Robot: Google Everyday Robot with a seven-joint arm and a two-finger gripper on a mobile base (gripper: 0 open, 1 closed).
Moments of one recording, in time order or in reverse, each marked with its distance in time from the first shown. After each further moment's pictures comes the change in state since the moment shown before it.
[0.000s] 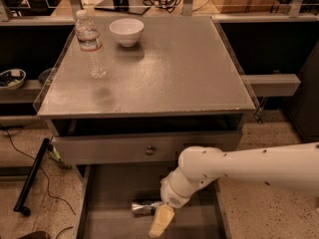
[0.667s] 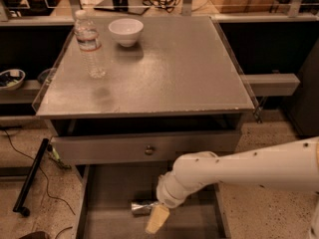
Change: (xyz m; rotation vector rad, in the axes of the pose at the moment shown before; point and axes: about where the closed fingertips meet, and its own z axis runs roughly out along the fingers) arm -0.007 -0.014 0.014 0.120 -0.001 -0.027
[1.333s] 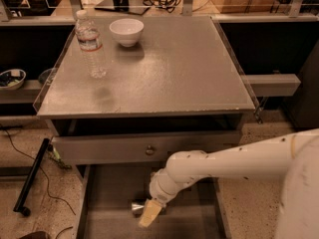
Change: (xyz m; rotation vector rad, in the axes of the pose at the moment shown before) arm -0.024 -0.020 0.032 -0.014 -0.056 -0.038
